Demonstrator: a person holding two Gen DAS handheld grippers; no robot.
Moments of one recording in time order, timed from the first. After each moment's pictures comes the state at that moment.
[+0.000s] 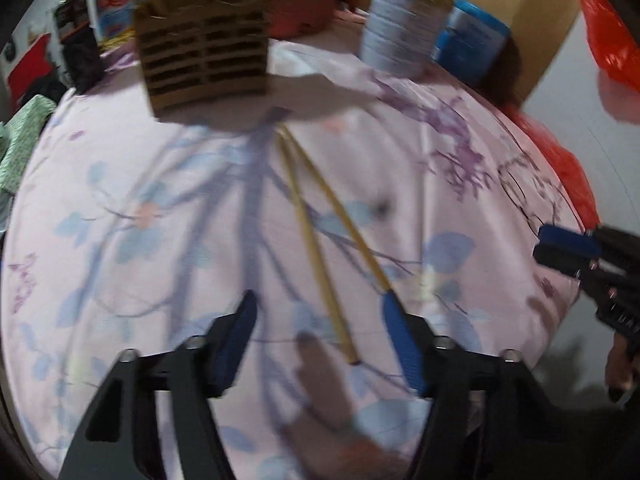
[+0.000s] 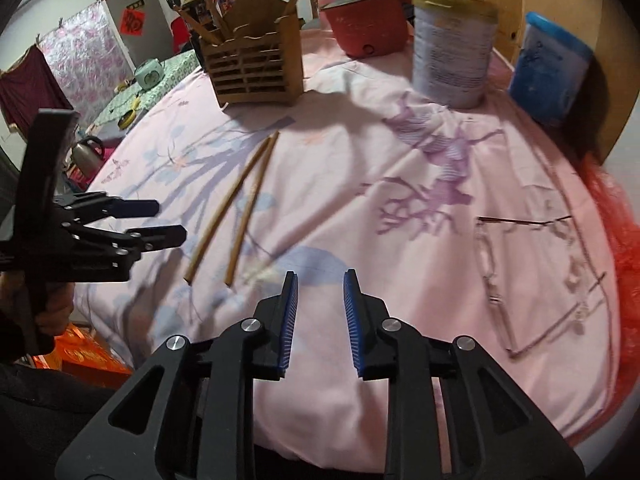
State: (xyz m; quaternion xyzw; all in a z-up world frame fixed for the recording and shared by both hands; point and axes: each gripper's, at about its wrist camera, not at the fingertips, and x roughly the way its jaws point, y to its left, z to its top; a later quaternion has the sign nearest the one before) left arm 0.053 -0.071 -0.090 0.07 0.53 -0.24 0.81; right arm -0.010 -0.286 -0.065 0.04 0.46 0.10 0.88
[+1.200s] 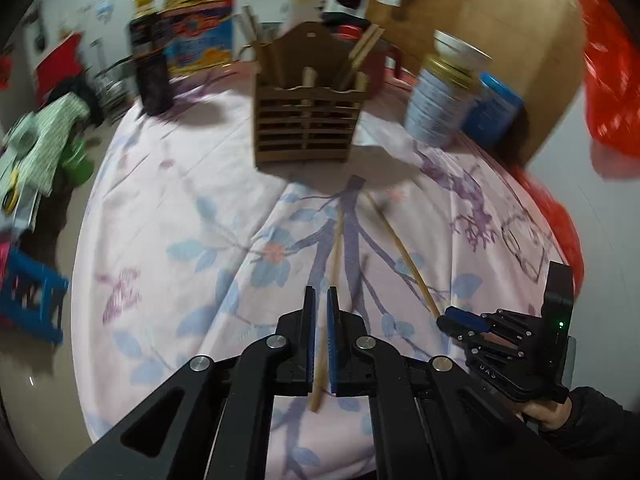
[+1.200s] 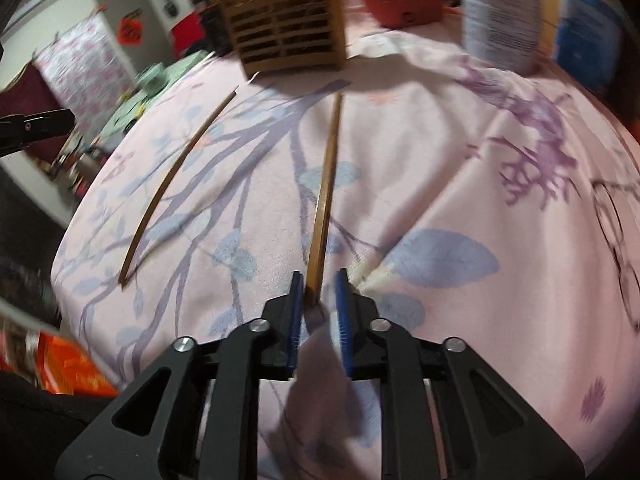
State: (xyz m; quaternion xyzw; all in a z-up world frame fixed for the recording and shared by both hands) left arm 0.072 0.031 0.006 0.05 0.49 -0.23 0.84; right arm 0.005 -0.190 -0.125 0.10 0.45 0.08 0.89
